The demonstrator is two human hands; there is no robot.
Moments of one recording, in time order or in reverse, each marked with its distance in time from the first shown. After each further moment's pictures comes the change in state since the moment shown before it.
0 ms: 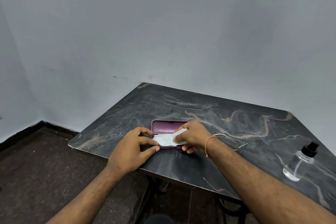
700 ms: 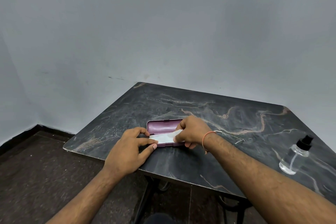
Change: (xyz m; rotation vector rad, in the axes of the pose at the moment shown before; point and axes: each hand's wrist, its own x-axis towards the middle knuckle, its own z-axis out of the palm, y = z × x) left_hand 0.000 0.004 0.001 0.147 -0.060 0.033; right_hand 0.005 -0.002 -0.013 -0.396 0.067 -0.106
